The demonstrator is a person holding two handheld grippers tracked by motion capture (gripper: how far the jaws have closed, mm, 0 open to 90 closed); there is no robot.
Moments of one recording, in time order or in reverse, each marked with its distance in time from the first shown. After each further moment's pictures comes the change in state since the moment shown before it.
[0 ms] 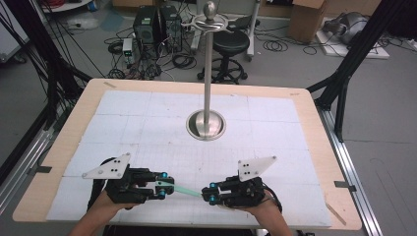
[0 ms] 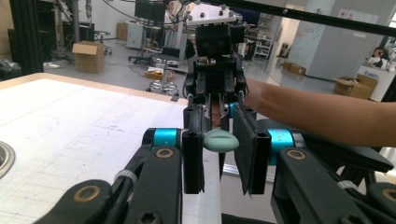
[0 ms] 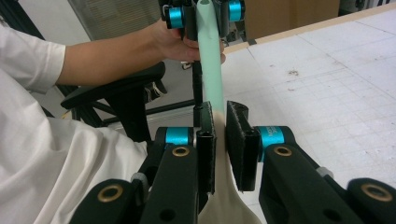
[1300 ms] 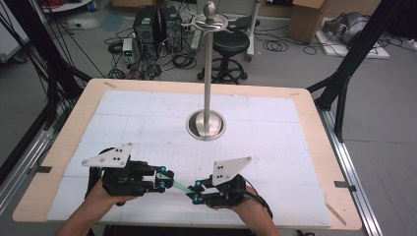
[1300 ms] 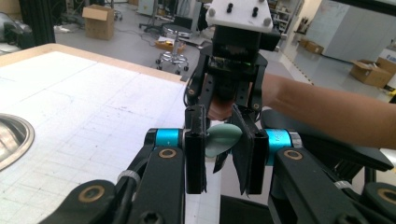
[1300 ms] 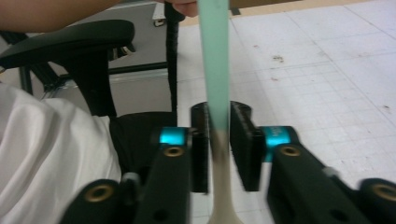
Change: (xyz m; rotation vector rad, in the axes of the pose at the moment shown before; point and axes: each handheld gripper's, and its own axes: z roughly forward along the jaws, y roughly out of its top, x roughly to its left) left arm -0.003 0.037 0.001 0.128 0.066 -0.059; right arm 0.010 0.026 0.040 0.179 -0.117 -0.137
